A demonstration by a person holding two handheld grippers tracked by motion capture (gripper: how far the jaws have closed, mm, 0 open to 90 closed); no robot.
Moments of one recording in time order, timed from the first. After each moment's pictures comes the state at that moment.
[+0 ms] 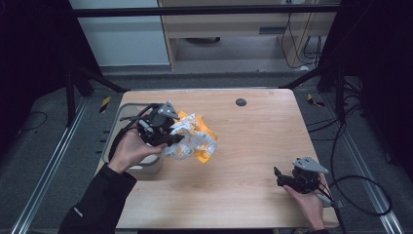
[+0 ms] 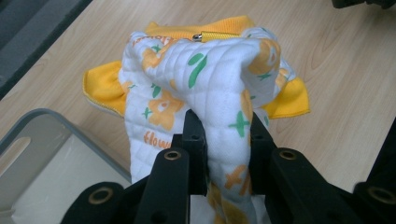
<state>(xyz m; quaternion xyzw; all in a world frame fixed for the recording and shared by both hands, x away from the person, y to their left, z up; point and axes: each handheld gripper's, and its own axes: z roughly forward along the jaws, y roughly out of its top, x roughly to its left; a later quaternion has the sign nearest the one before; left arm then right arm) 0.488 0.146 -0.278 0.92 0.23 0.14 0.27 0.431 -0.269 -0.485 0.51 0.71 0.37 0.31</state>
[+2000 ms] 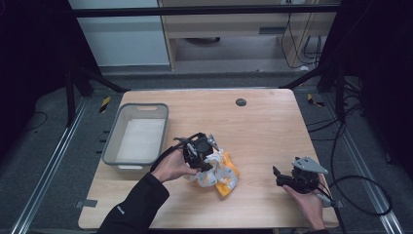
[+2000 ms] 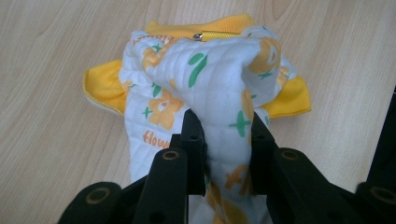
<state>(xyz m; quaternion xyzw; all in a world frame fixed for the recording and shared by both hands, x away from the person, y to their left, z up) 0.497 0.064 -0.386 0.97 0.16 0.04 0.19 0.431 -0.267 -0.484 0.49 0.72 0.38 0.32</state>
